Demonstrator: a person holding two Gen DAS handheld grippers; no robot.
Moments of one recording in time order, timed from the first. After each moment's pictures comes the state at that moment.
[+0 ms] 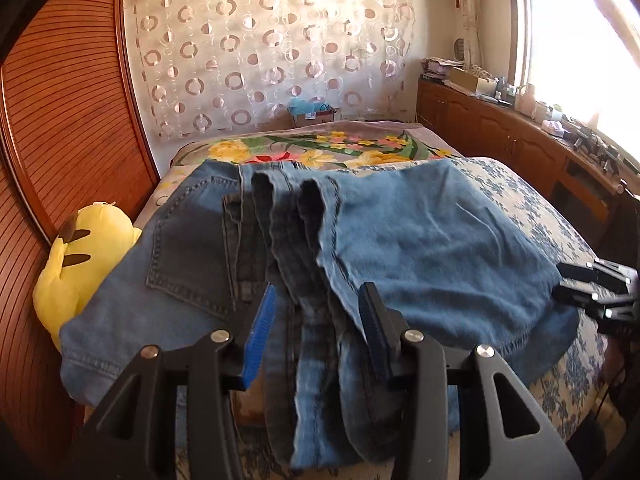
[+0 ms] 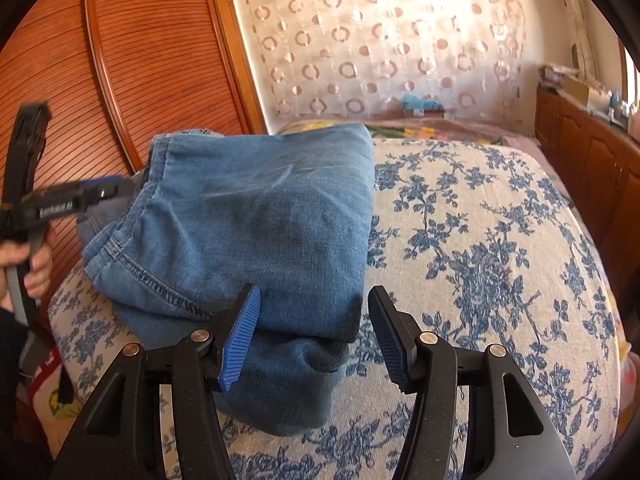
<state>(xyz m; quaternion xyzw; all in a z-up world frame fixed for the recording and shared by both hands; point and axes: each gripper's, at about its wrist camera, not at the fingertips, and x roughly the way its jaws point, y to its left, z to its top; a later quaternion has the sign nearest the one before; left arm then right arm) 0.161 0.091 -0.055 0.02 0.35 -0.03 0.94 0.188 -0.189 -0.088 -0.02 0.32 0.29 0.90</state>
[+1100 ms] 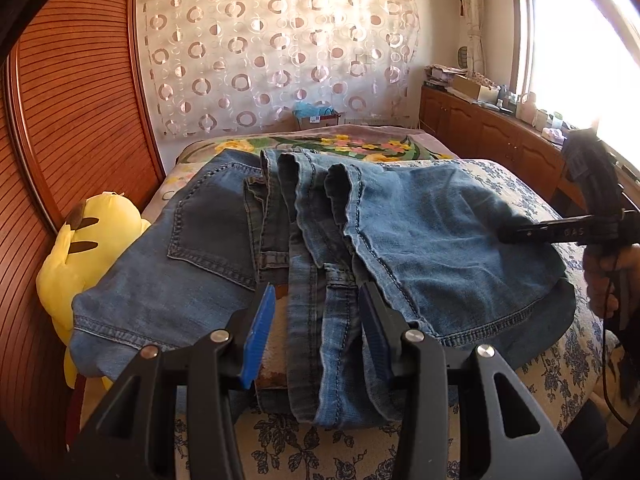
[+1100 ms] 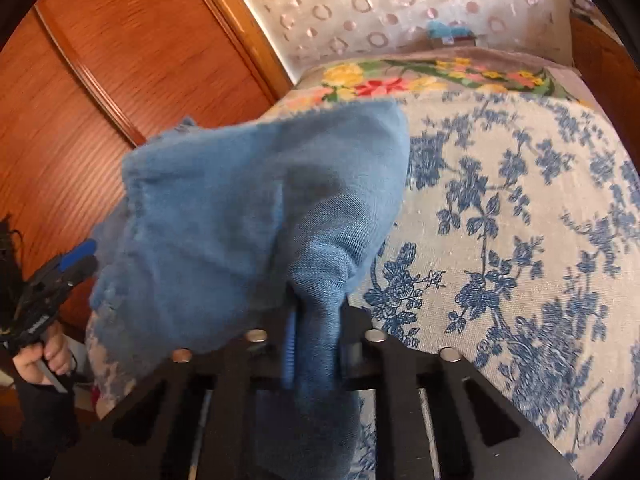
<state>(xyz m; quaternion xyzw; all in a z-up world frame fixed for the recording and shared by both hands) 0.136 0.108 -0.057 0.01 0.34 -0.03 0.94 0.277 -0.164 -0.085 0.03 0.44 0.35 0.83</state>
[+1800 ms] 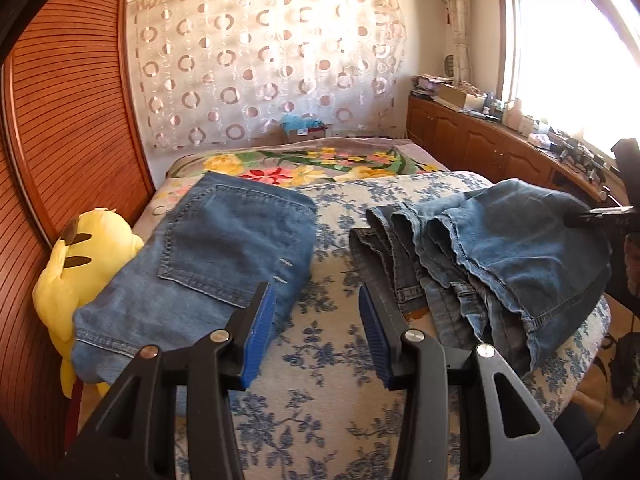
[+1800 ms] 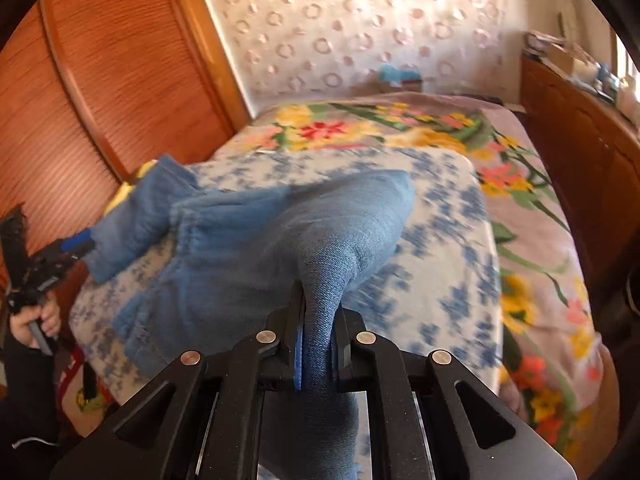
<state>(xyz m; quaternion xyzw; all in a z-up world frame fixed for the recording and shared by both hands) 0.127 0.093 -0.041 0.01 0.32 -0.05 0.95 0.222 -0.283 -0.015 -0.01 0.39 0.26 0.88</state>
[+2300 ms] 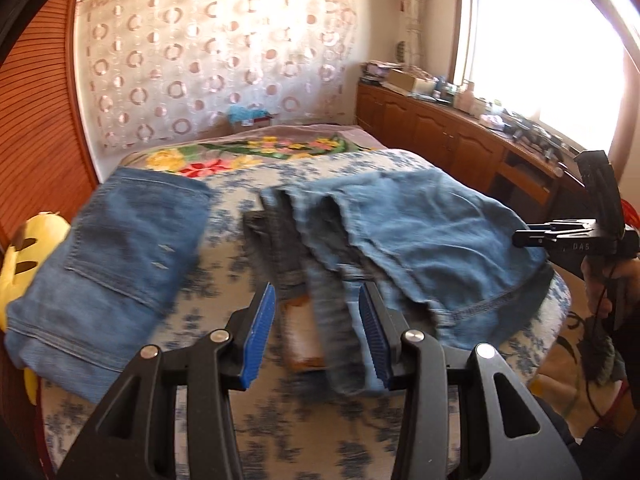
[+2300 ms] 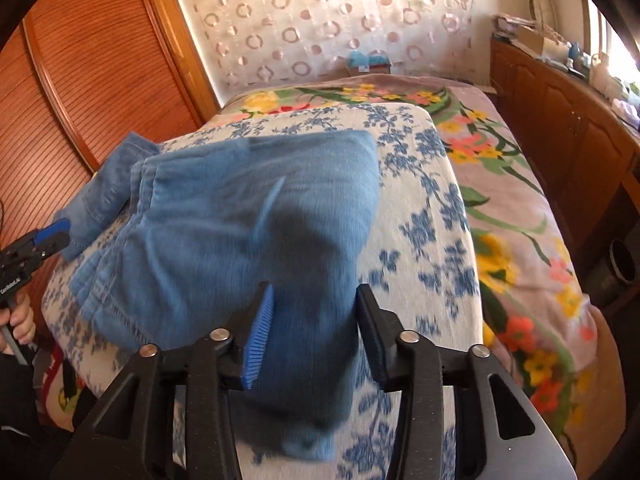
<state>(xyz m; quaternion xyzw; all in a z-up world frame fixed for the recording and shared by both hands) 0.123 0.011 -0.053 0.01 0.34 -0.14 0.93 0.190 -0.313 -0.059 0.00 0.41 0.22 0.89</state>
